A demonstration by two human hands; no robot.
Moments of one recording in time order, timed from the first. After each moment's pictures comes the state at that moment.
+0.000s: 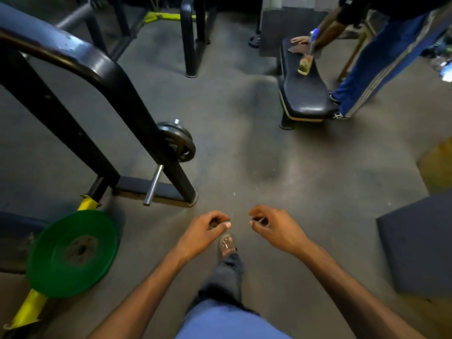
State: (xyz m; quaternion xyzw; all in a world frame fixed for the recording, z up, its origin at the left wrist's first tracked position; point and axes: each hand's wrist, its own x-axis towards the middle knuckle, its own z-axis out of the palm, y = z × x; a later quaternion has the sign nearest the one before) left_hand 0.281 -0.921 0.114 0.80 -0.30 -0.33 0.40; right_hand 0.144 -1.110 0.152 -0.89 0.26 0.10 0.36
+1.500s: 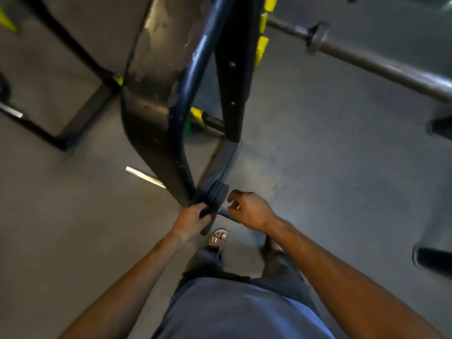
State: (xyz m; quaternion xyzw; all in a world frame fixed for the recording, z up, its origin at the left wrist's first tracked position) left_hand 0.799 -1.191 0.025 0.69 0.52 -0.05 0.50; right_hand 1.004 -1.240 0.087 -0.70 -0.58 0.41 0.03
